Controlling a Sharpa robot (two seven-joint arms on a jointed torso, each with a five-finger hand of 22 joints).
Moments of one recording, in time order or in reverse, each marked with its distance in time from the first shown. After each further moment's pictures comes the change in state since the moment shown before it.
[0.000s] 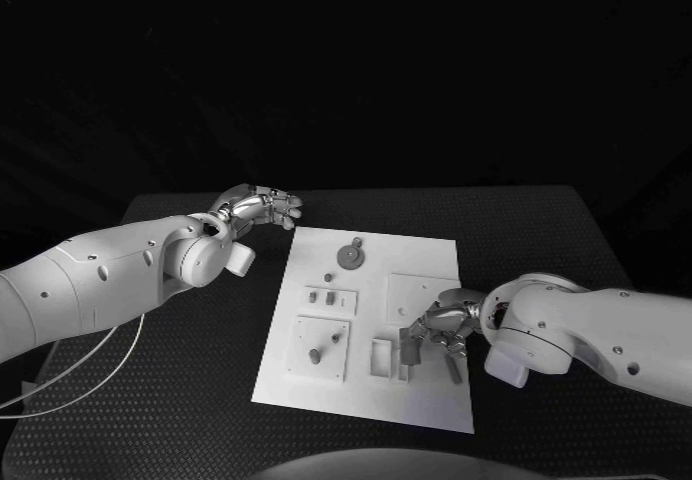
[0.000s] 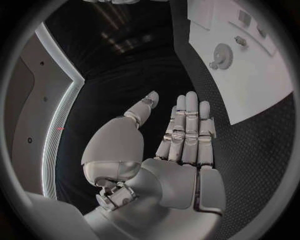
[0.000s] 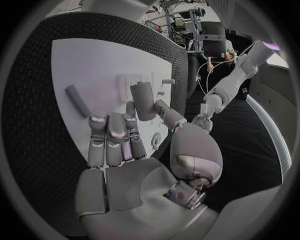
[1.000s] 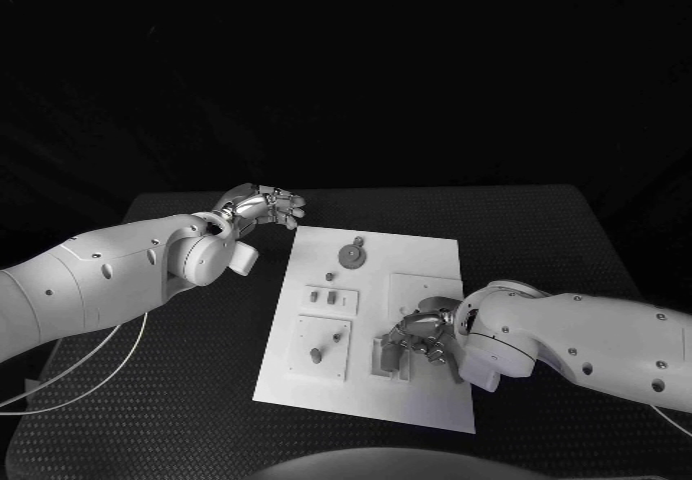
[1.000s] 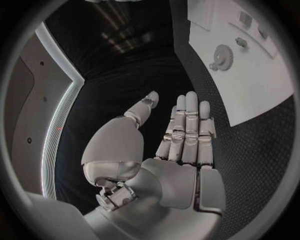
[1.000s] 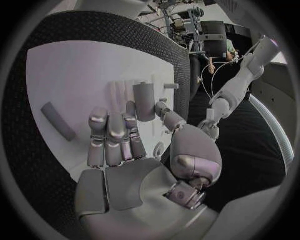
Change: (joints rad) left arm 0.000 0.003 0.000 0.002 0.000 0.000 -0.003; left_hand 0.000 0.000 0.000 0.000 0.000 0.000 0.000 0.000 0.000 0.000 0.000 0.000 0.000 0.000 0.000 -0.001 0.003 0.000 0.000 0.000 0.000 0.002; right arm -0.041 0.108 -0.001 -0.066 0.004 -0.024 -0.035; right_hand -0.029 0.006 -0.002 0.002 -0.002 0.004 -0.003 -0.003 -0.001 0.000 0.000 -0.007 0.006 -0.002 -0.002 0.000 -0.007 0.000 -0.007 0.007 0.004 -0.002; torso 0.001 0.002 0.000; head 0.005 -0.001
